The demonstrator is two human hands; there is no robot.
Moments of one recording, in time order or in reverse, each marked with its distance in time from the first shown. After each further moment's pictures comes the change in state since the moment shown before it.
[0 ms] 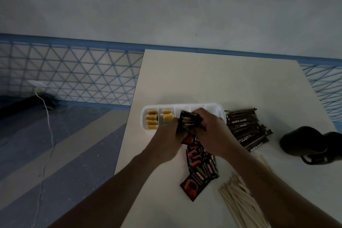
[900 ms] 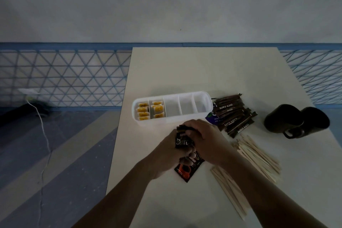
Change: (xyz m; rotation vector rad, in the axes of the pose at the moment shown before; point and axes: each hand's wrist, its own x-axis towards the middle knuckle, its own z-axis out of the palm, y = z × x) left_hand -0.053 0.002 0.038 -0.564 -0.359 -0.138; right_hand -0.065 0.017 0.011 -0.044 0.049 -0.110
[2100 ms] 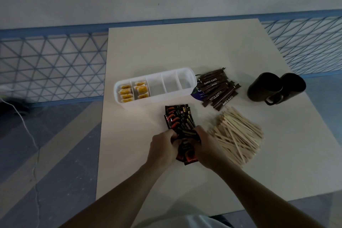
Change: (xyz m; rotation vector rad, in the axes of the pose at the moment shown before) left_hand 0.007 -0.077 0.033 0.751 0.400 0.062; right_hand -0.076 0.069 0.056 -0.011 0.010 0.404
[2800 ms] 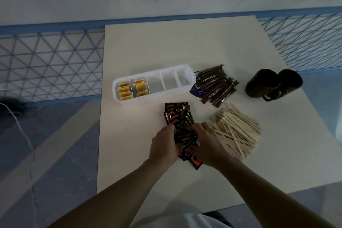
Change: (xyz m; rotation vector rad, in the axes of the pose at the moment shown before) left_hand 0.001 -0.003 0.004 0.172 -0.026 0.062; right_hand -0.005 -0.004 -0.005 -0.242 -0.022 -0.078
